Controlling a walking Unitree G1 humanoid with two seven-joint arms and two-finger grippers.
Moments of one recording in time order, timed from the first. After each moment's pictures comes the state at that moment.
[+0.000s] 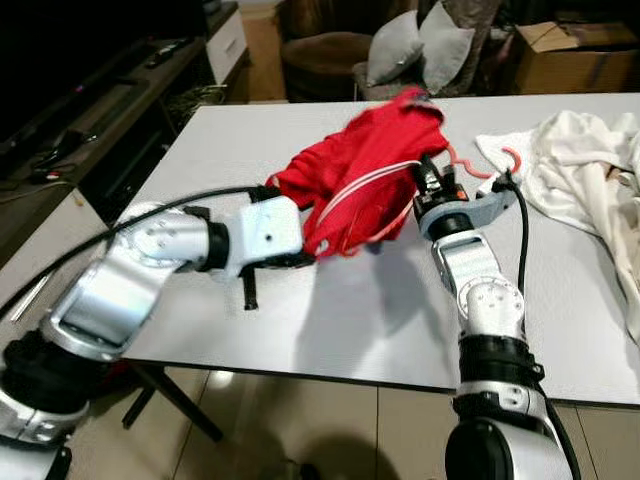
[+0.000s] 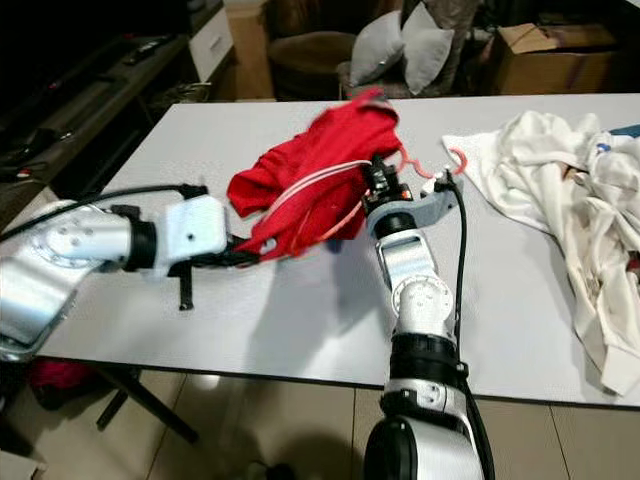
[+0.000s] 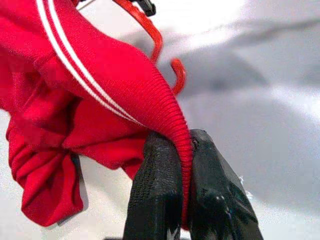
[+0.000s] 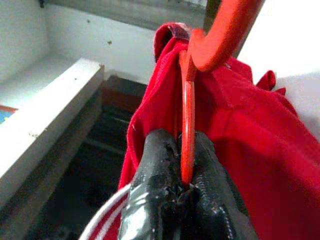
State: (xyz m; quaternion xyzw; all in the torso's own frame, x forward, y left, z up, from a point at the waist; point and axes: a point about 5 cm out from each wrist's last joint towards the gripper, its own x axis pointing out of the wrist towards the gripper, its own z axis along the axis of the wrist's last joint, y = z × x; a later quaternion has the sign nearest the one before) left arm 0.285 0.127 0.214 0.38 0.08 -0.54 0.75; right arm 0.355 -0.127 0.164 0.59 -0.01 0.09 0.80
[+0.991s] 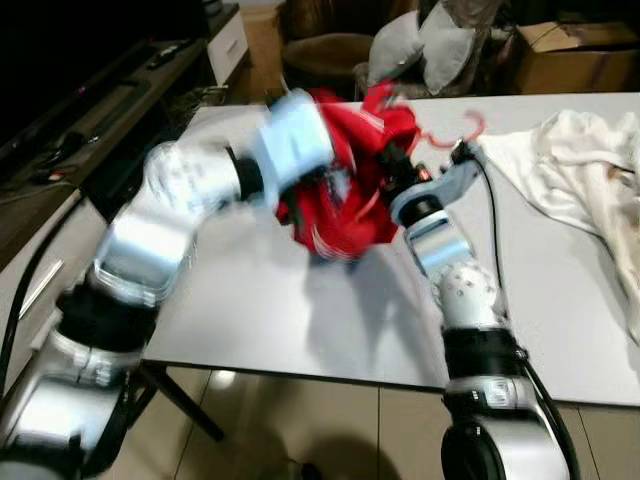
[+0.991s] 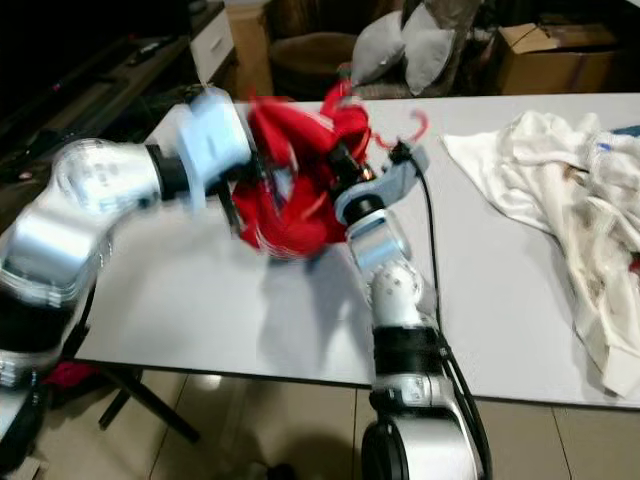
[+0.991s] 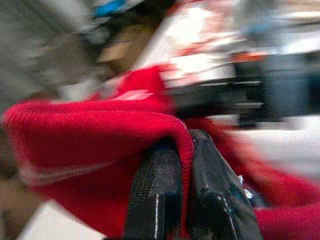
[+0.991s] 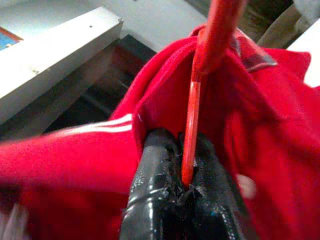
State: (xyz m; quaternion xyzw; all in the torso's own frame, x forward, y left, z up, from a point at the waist) left arm 0.329 0.107 0.279 0.30 -0.07 -0.41 0.86; right arm 0.351 -0.088 0.191 0.46 0.00 0.16 0.87
